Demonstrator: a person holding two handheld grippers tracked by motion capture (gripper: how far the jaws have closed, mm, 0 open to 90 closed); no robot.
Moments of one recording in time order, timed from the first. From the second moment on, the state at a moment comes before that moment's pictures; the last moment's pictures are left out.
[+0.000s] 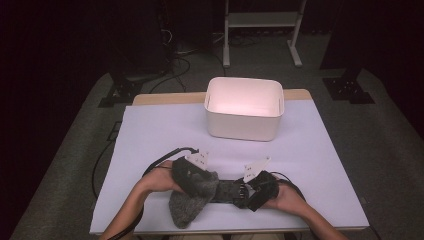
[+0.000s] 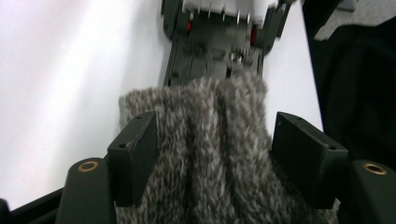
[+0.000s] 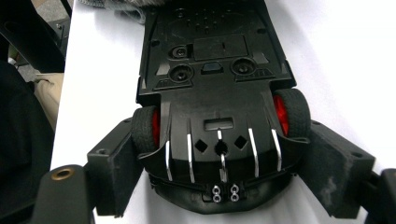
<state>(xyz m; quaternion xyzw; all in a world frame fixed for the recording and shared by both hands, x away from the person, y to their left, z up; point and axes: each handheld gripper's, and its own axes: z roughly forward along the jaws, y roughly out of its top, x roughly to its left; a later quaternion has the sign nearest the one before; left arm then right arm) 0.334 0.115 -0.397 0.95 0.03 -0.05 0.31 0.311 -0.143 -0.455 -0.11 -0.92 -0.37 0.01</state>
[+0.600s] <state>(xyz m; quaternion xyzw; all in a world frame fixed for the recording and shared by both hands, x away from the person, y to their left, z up) 0.335 0.147 -0.381 0.96 0.04 -0.01 0.29 0.312 -0.142 -0.456 -0.10 -0.92 -0.38 0.01</state>
